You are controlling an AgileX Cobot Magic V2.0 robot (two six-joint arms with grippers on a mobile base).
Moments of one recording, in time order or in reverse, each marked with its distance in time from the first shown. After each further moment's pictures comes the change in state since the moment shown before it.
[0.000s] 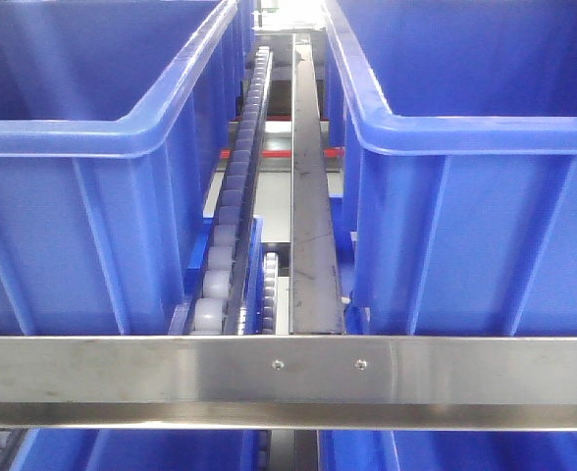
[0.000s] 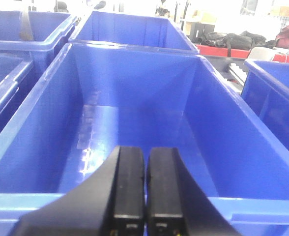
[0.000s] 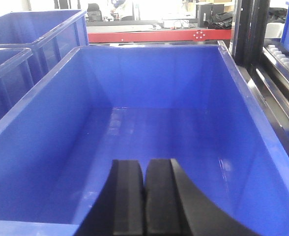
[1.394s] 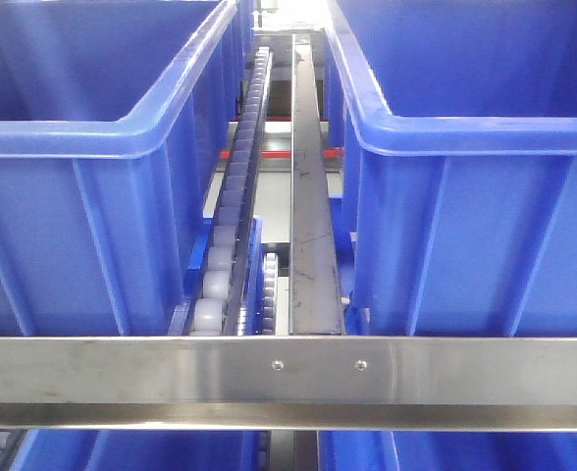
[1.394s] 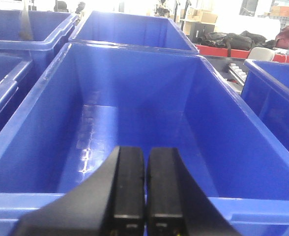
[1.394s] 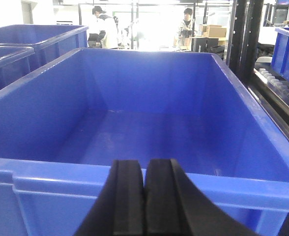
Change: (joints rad) left arm 0.000 0.000 0.002 -0.004 0.002 0.000; right arm 0.000 -0.326 0.296 -0.066 -0.093 0.008
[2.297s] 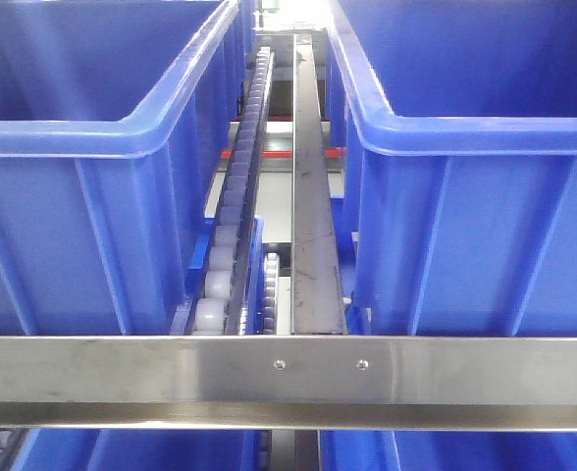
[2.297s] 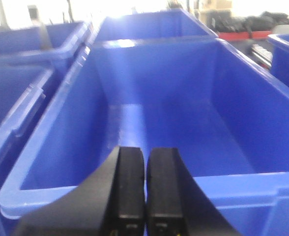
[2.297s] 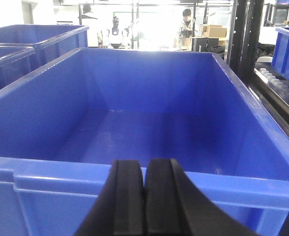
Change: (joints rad) left arm 0.000 -0.056 0.118 0.220 -0.116 -0.052; right arm 0.000 0.000 0.004 -0.002 -0.004 0.000
